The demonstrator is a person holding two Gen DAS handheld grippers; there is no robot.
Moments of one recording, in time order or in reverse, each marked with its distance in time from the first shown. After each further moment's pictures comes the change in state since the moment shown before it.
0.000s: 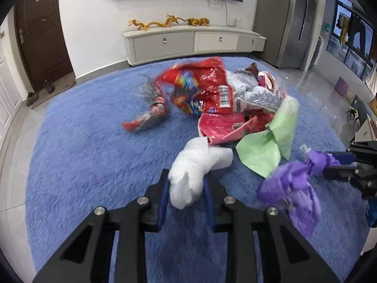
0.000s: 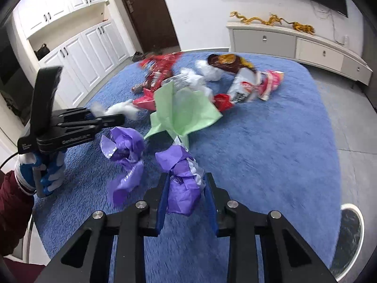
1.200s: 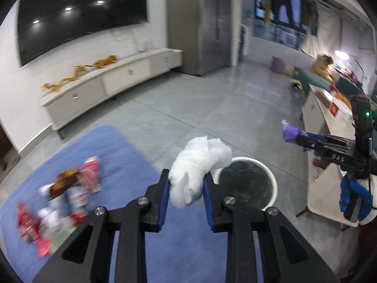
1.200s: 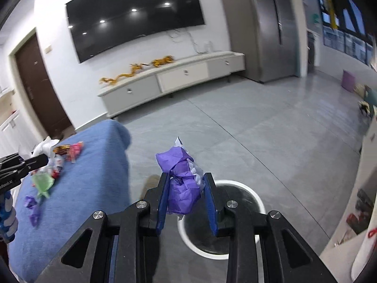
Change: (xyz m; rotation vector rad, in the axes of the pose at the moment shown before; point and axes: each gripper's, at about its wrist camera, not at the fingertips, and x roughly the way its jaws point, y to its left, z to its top) left arm -0.006 -0.314 0.115 0.365 -0.099 -0.308; right arm -0.215 -0.217 -0.106 0.471 -0.332 -0.496
